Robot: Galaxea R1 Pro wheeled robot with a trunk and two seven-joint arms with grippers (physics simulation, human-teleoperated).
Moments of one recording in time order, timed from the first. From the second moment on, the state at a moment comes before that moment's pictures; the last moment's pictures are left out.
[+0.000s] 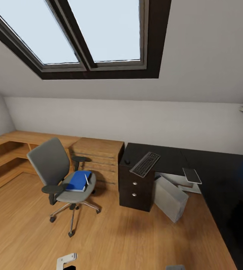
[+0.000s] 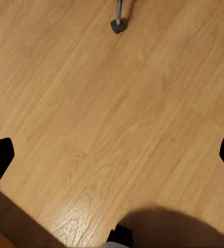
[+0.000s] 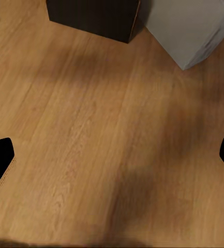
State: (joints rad) left arm -0.41 -0.01 -0.41 -0.16 0.60 -0.12 0.38; right arm -0.38 0.08 0.23 0.02 -0.08 -0.49 -0.20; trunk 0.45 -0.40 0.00
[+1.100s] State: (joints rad) left arm -0.41 -0.03 -0.41 -0.35 0.59 -0.12 0.38; right arm -0.38 0.09 0.23 -0.20 -0.11 -0.47 -0.20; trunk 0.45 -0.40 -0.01
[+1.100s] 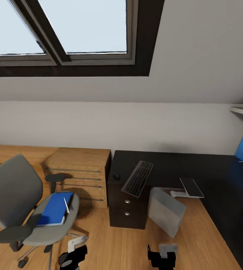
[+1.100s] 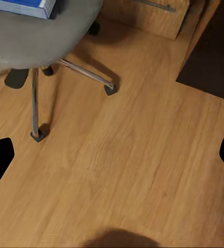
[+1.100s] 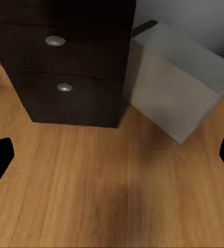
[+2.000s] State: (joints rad) left arm -0.41 0.09 -0.25 -1.19 0.61 0.52 0.38; right arm -0.38 -0.08 0.18 -0.83 -1.26 0.28 0.17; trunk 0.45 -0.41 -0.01
